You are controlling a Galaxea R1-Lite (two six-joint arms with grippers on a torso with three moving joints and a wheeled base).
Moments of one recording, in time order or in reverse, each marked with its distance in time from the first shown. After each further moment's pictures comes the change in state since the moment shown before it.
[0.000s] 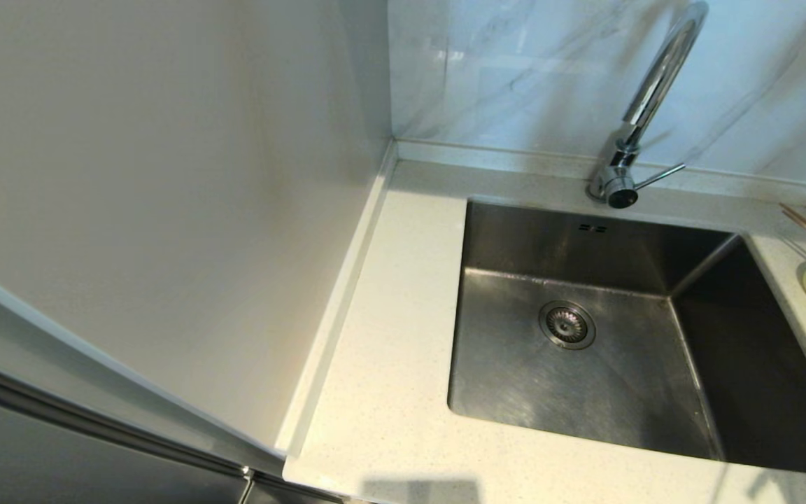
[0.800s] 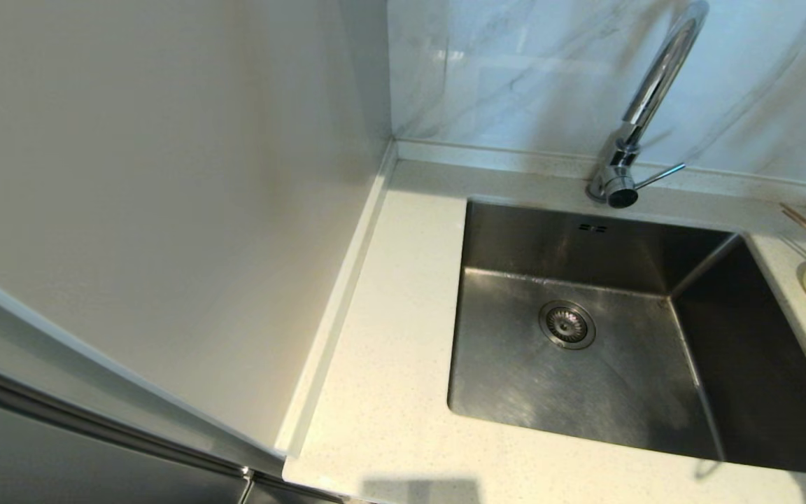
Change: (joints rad) left arm 0.000 0.000 0.000 0.000 0.000 0.000; right arm -0.326 0.191 -0.029 0.286 0.473 -0.185
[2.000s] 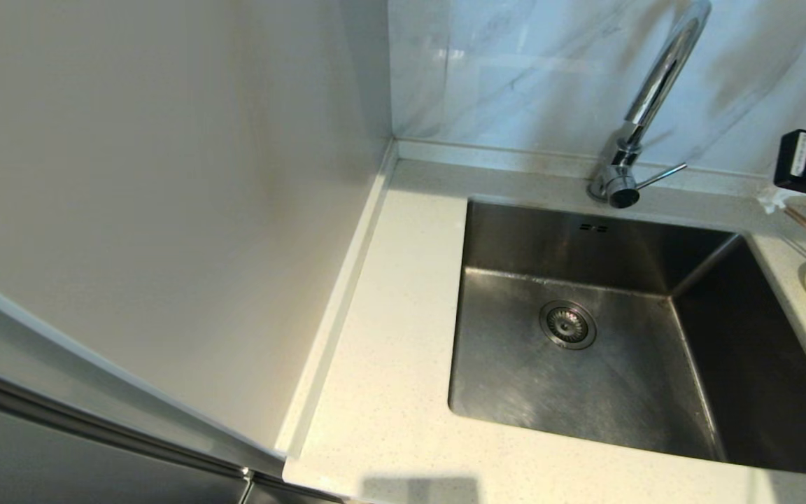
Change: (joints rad) left arm 0.000 0.000 0.000 0.000 0.000 0.000; right arm 0.303 0.468 -0.560 -0.325 -0.450 0.069
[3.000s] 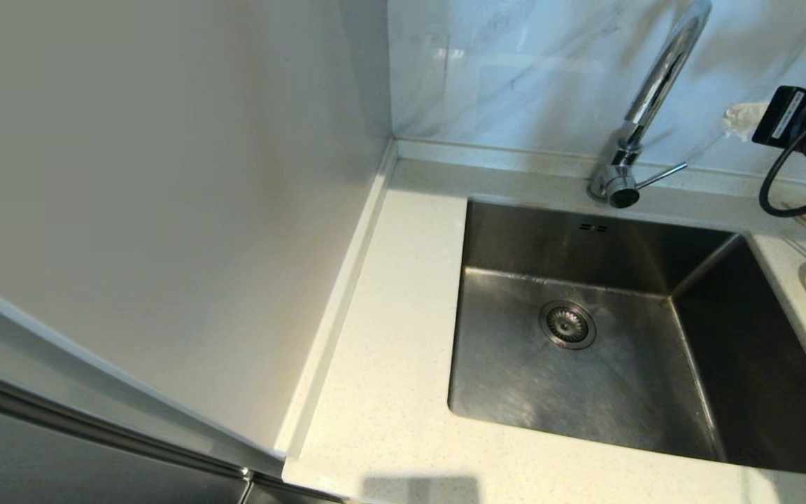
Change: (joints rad) left arm 0.000 0.000 0.000 0.000 0.000 0.000; right arm -0.046 -0.054 0.369 -0.870 0.300 -0.102
